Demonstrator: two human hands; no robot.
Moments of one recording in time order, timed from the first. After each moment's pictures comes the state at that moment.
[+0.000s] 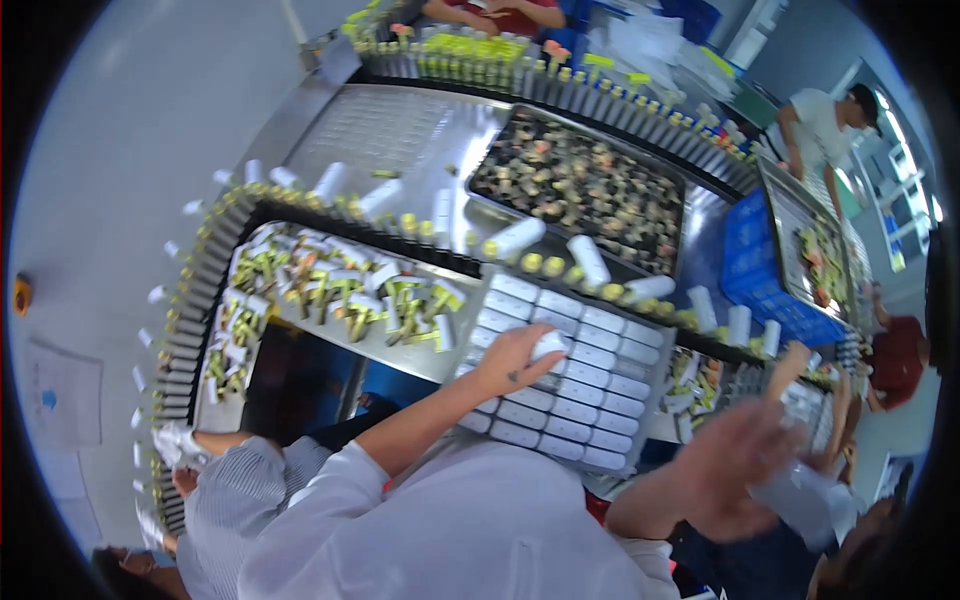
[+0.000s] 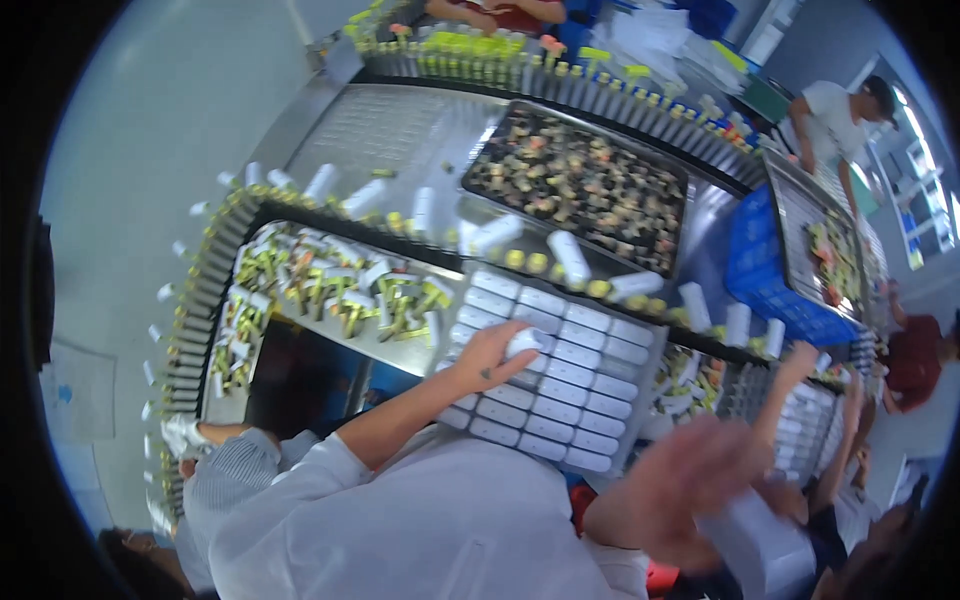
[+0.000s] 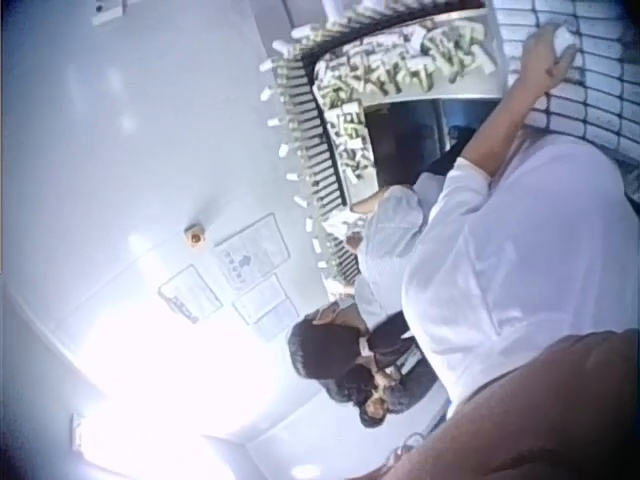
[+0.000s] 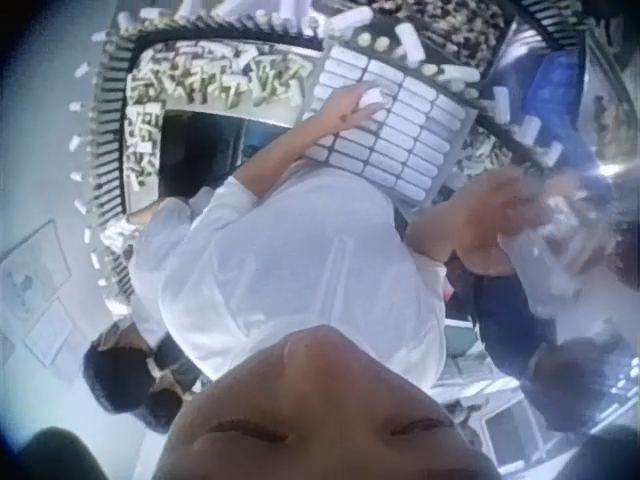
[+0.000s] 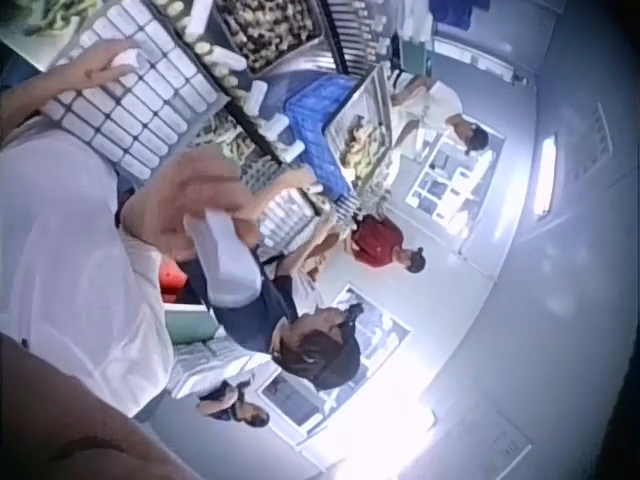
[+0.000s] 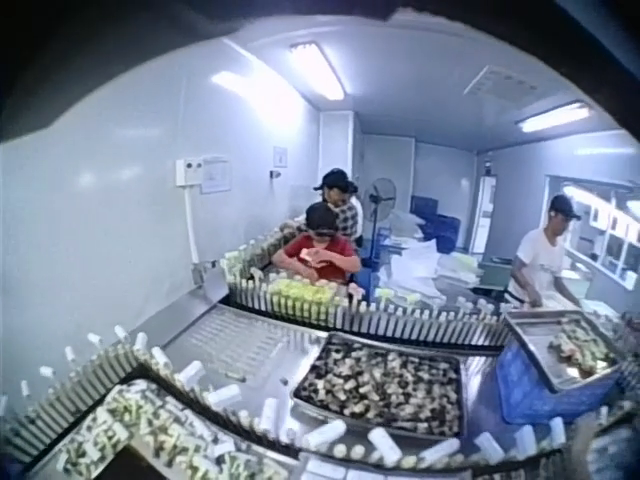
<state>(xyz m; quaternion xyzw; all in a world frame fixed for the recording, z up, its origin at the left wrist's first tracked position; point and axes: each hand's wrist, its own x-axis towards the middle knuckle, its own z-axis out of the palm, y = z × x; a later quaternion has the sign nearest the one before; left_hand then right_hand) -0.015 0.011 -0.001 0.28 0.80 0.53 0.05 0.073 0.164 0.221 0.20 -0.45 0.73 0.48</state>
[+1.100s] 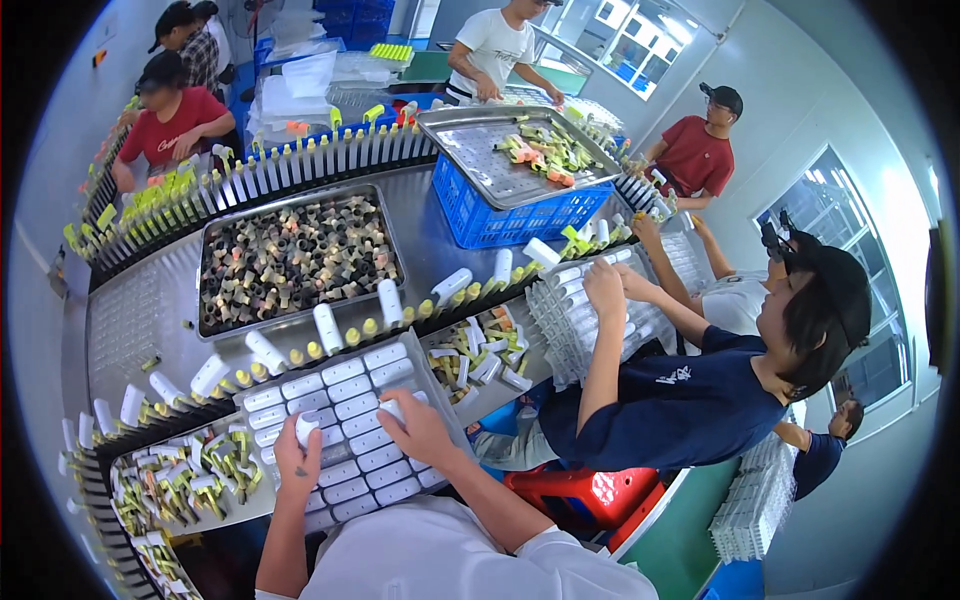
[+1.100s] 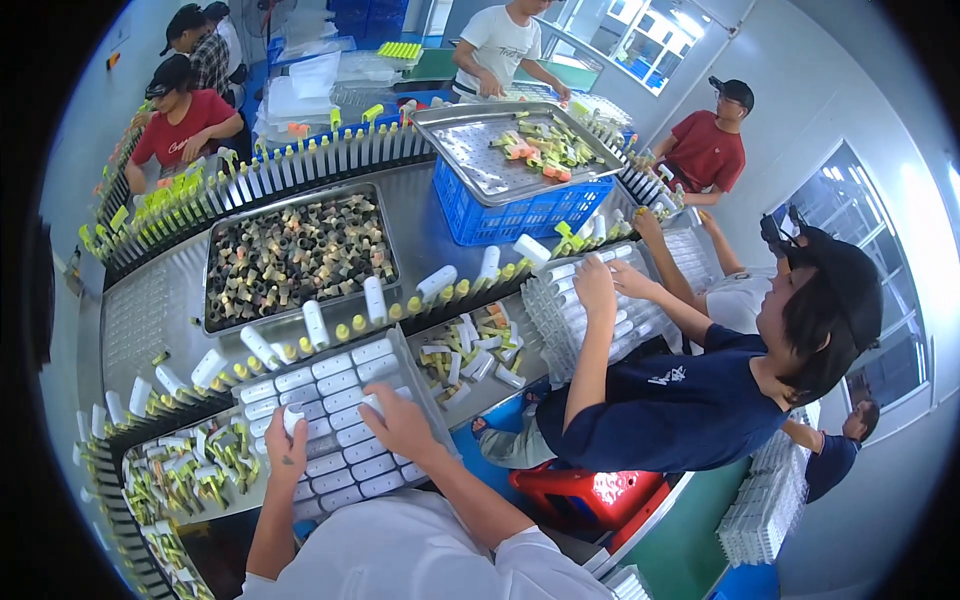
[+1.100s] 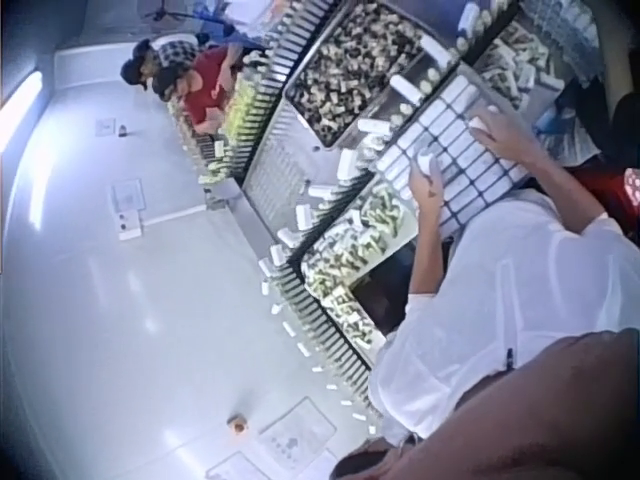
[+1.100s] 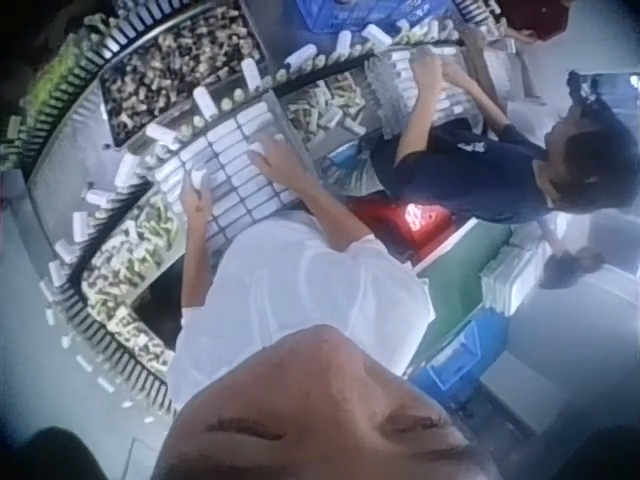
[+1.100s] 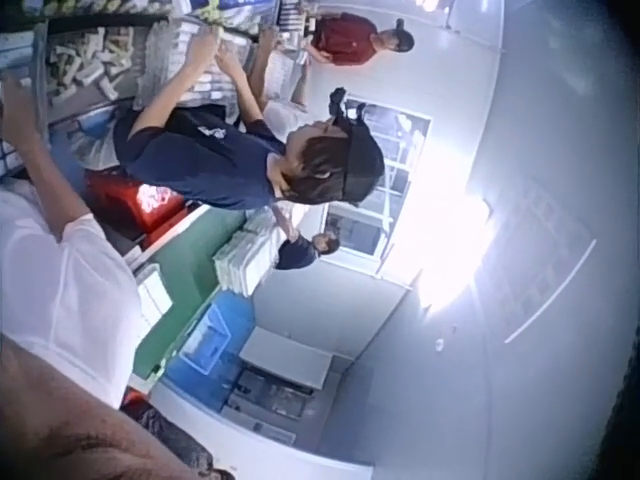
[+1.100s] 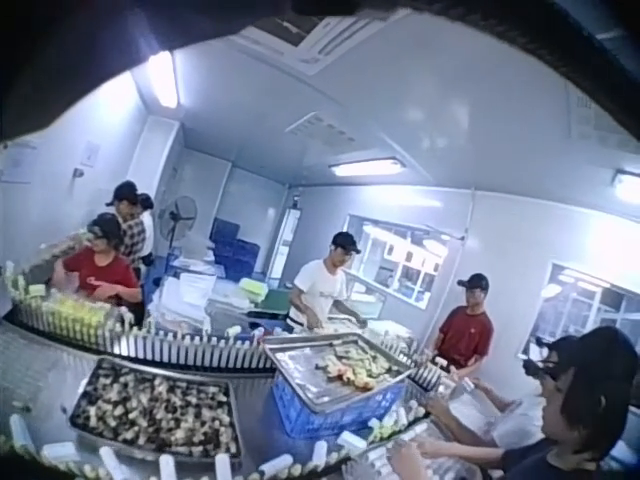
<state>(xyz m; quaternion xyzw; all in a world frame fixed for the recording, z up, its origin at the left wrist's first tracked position) -0.004 0.029 0.005 0.24 0.83 0.49 0.12 0.116 0.230 0.023 -0.19 -0.86 0.46 0.15</state>
